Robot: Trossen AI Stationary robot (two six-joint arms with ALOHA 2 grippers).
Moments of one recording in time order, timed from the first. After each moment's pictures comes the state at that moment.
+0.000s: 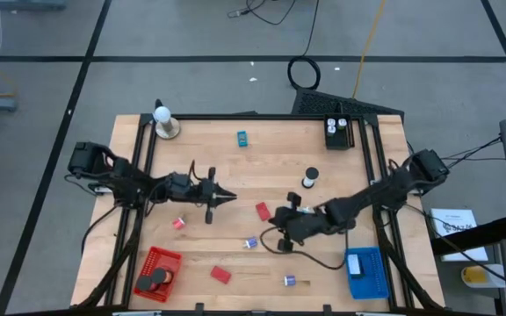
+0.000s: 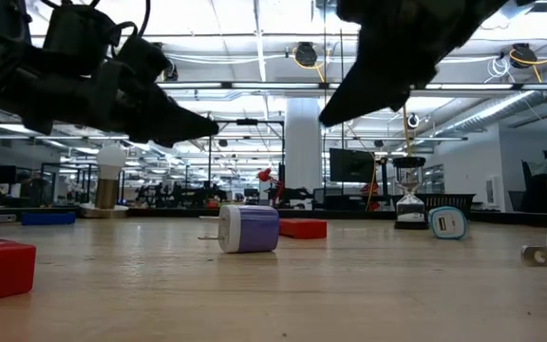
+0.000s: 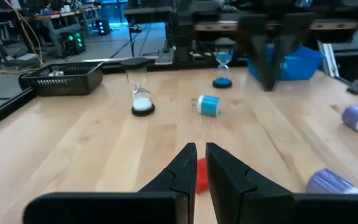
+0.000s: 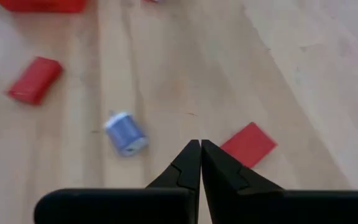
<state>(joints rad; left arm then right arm) -0.06 1.56 0.26 1.15 -0.02 0.06 0.40 1.63 0.96 -0.09 0.44 0.44</state>
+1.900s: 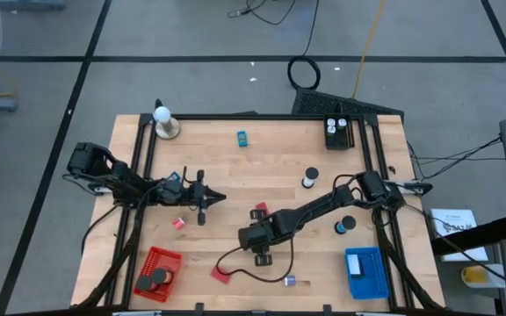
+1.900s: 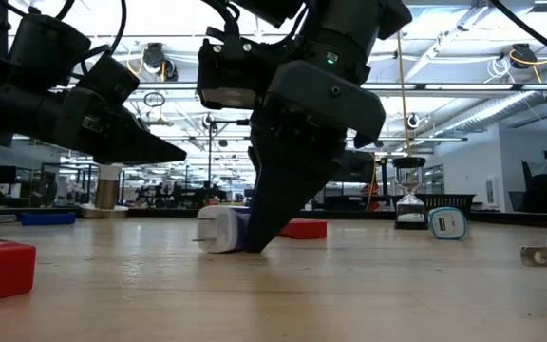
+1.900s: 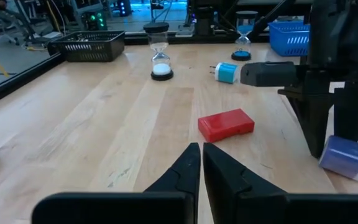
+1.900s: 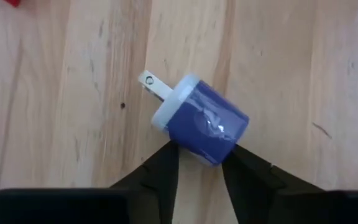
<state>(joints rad) -0.12 1.56 0.12 1.23 -0.19 0.00 0.30 2.19 1.56 -0.50 0.09 0.19</state>
